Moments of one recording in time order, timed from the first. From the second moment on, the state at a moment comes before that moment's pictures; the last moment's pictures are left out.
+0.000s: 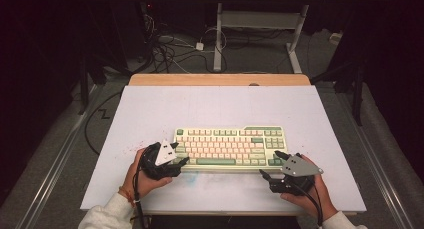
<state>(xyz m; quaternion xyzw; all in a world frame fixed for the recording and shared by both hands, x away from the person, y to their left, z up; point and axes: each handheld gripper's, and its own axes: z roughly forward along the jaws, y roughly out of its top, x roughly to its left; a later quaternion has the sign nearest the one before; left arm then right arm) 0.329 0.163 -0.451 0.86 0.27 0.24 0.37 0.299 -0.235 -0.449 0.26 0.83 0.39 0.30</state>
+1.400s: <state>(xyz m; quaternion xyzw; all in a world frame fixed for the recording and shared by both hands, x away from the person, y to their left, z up) 0.374 0.134 -0.448 0.88 0.29 0.14 0.35 0.300 -0.231 -0.451 0.25 0.84 0.38 0.30</state>
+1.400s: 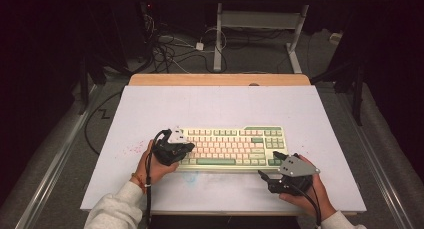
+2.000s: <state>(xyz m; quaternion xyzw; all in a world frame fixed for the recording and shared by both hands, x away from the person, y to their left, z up) 0.383 0.120 -0.456 0.89 0.28 0.13 0.33 0.300 -0.231 -0.452 0.25 0.84 0.38 0.29</state>
